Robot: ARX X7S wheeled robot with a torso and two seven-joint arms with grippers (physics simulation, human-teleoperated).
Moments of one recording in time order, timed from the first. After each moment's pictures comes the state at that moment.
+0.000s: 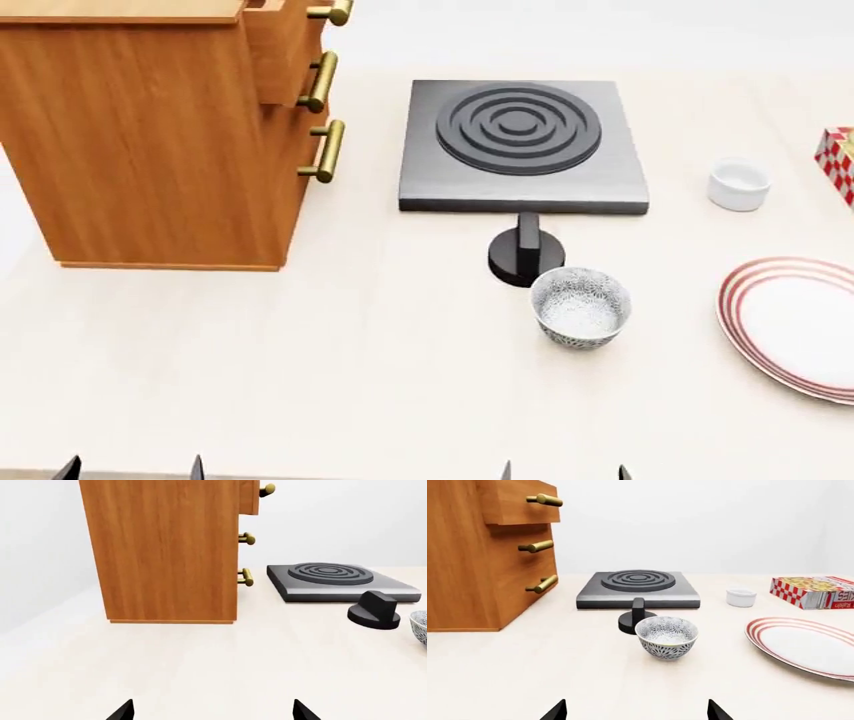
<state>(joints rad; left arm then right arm) -0.01 -0.15 0.19 -0.01 -0.14 0.01 -0.24 0.01 0.16 -0.18 0.00 0.16 -0.03 0.19</state>
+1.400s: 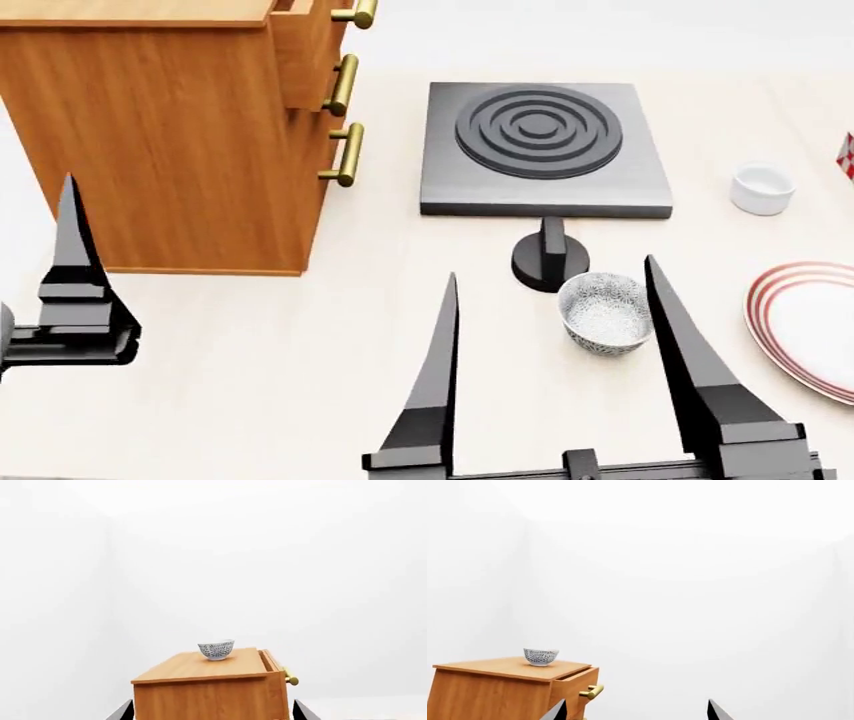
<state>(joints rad) -0.34 -0.09 0.08 0.78 0.07 -0.70 -0.12 0.08 0.09 -0.20 -0.96 -0.09 0.51 0.08</state>
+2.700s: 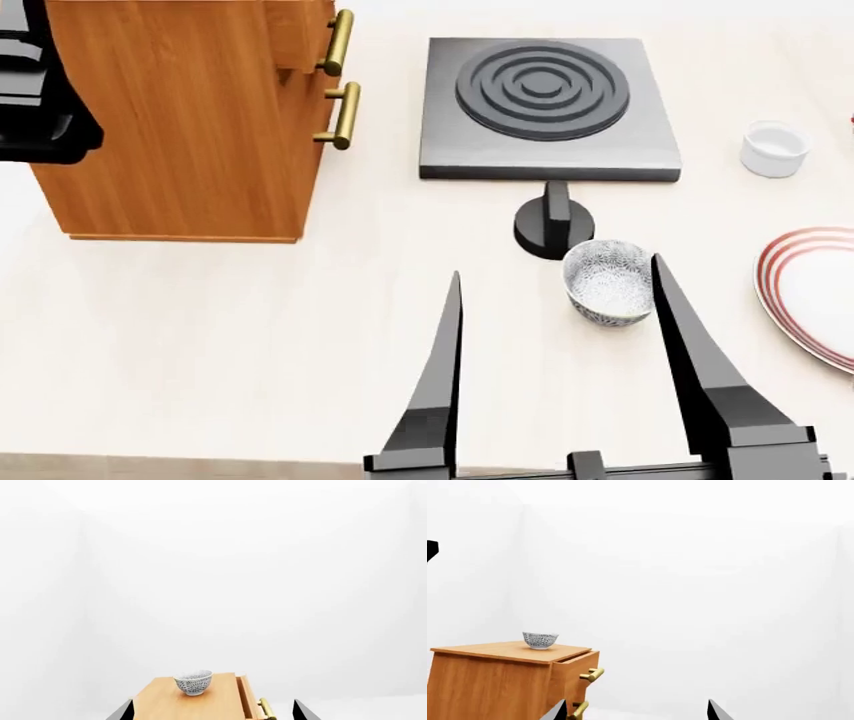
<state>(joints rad) -0.98 -0.06 0.08 0.93 -0.06 -1.42 -0.10 0.10 0.15 -0.22 -0.99 -0.03 0.53 0.16</state>
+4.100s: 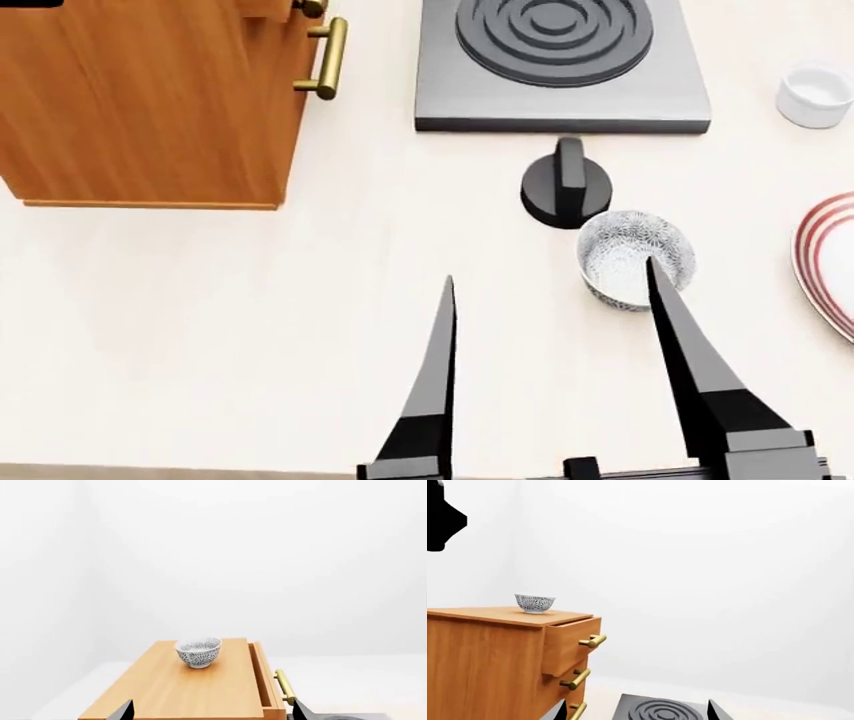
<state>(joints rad) -1.31 -0.23 0.01 0.60 -0.88 -1.47 -0.76 0.10 0.20 -0.25 -1.00 0.00 0.53 0.21</state>
